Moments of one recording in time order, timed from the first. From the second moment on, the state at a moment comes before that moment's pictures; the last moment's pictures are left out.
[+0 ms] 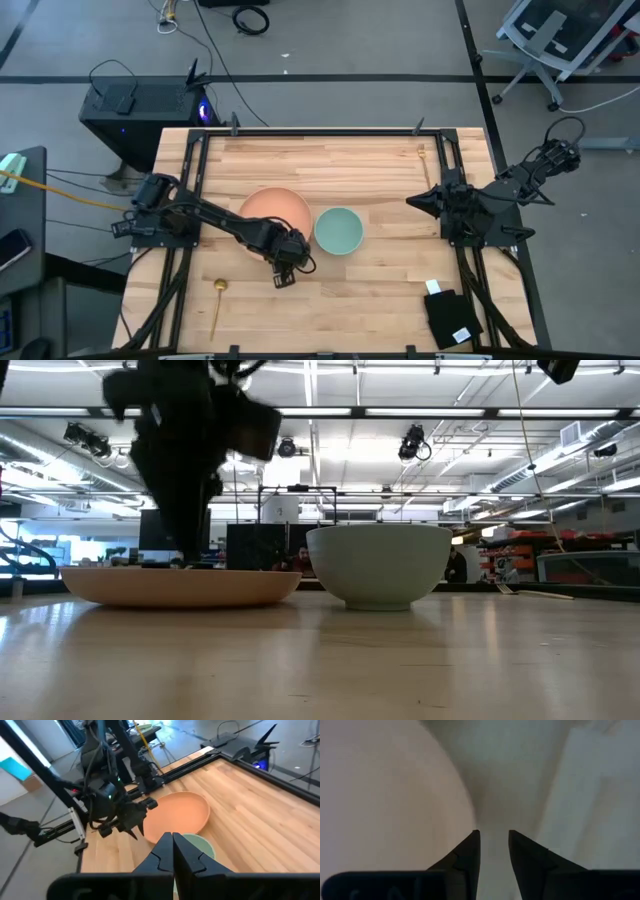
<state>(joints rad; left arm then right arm) -0.31 1.79 1.23 -0.76 -0.03 -0.57 0.56 0.68 0.88 -0.61 0.67 0.64</state>
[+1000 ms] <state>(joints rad) -0.30 1.78 2.08 -1.41 -0.25 -0.66 -0.07 1.40 1.26 -1.05 0.07 0.61</state>
